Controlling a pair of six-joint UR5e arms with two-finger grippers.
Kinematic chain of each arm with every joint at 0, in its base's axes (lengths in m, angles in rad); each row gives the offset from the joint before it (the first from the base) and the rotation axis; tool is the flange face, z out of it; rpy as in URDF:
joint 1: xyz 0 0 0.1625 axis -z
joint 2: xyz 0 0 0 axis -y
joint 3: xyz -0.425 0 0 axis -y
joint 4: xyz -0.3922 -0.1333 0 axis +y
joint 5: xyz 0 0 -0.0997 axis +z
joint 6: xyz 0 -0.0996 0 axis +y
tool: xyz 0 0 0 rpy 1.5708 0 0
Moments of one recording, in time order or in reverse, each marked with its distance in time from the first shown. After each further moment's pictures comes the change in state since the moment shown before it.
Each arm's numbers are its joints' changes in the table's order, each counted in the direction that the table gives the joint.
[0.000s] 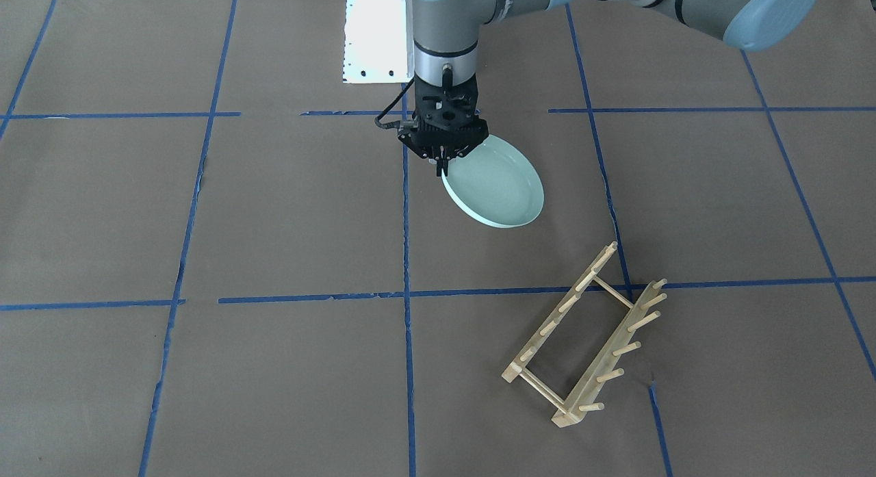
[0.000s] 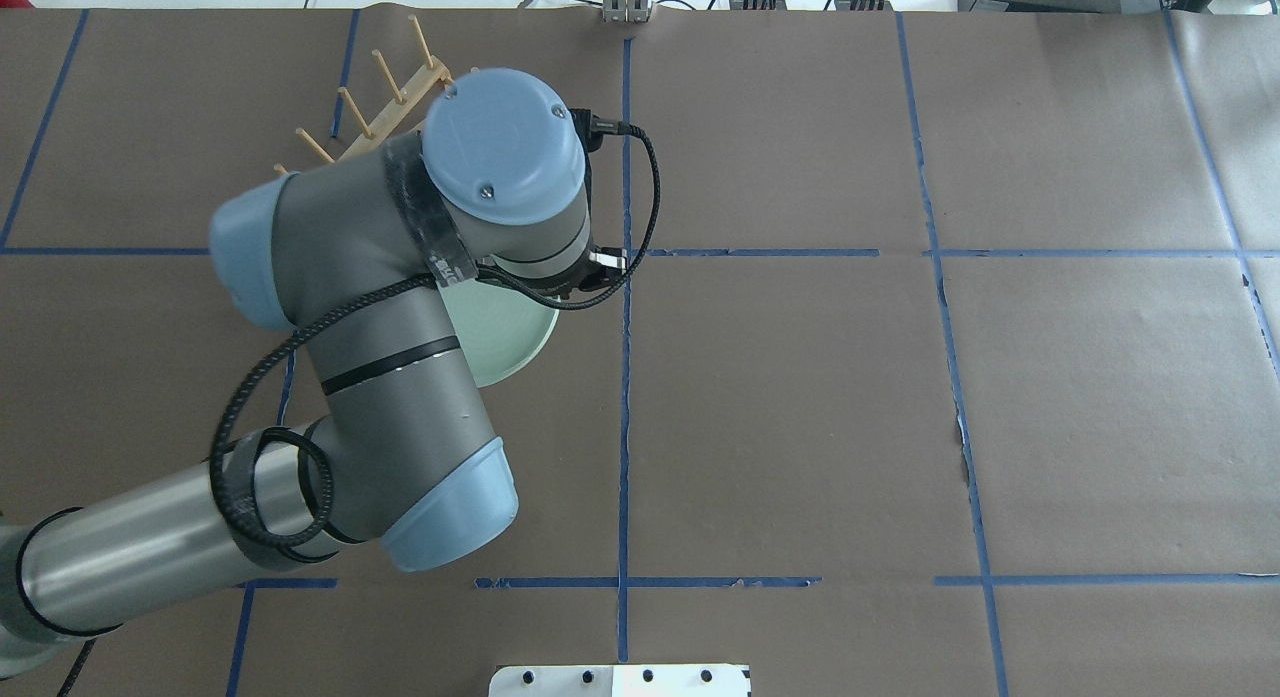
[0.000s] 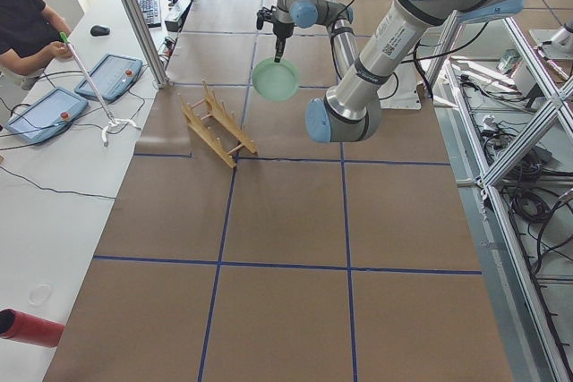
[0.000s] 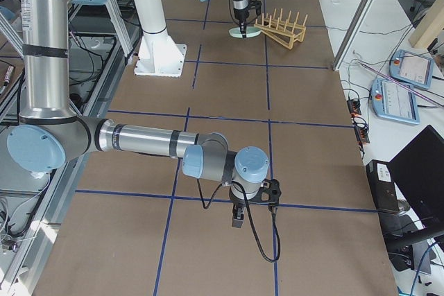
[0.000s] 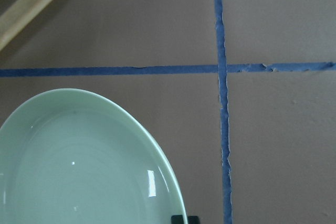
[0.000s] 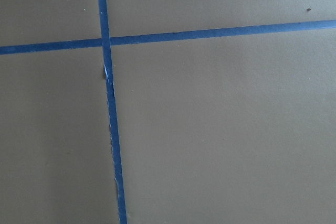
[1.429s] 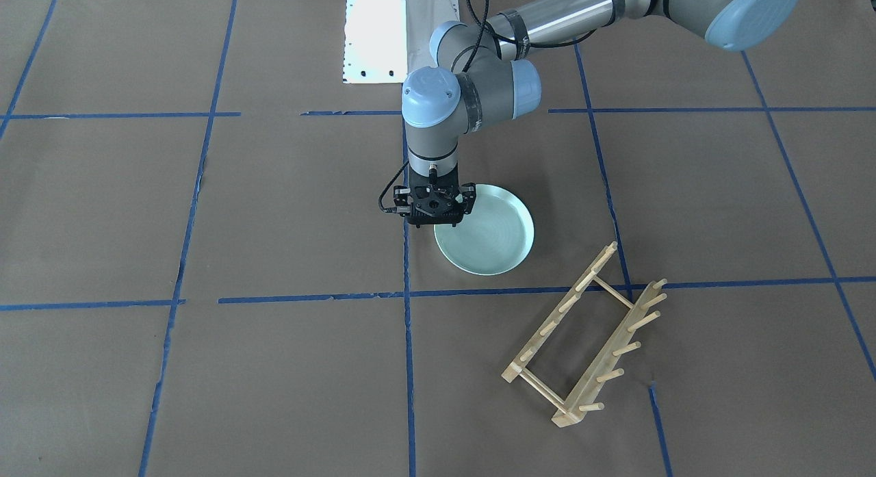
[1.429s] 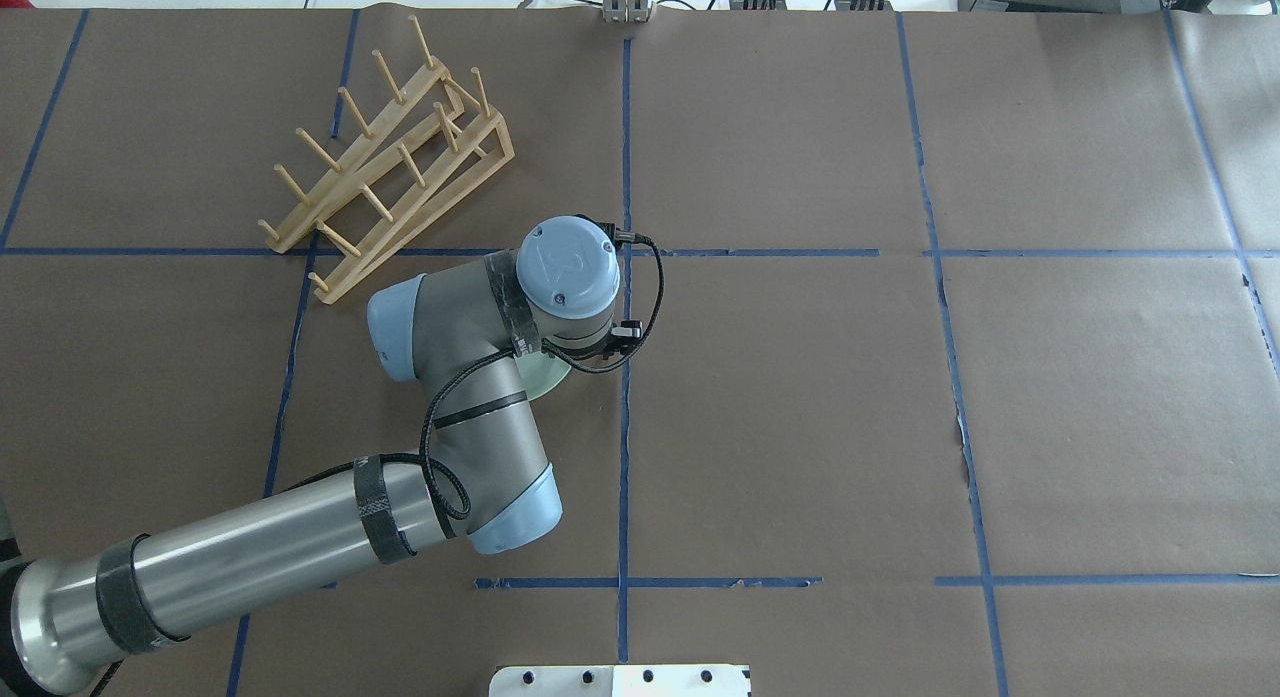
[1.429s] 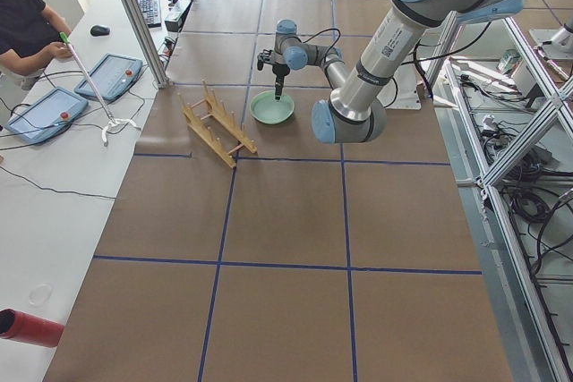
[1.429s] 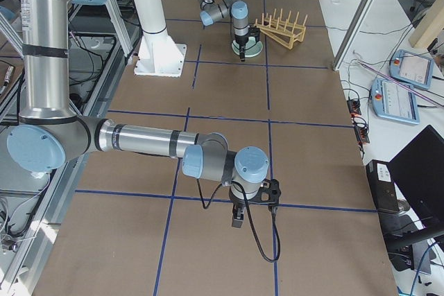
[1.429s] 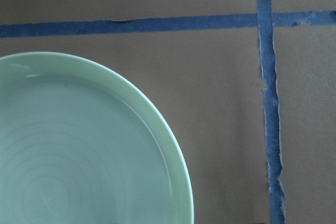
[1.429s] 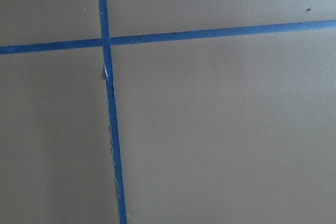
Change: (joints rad) left arm -0.106 0.020 0.470 0.428 -0.018 0.015; right arm 0.000 0.000 0.000 0.000 0.000 0.000
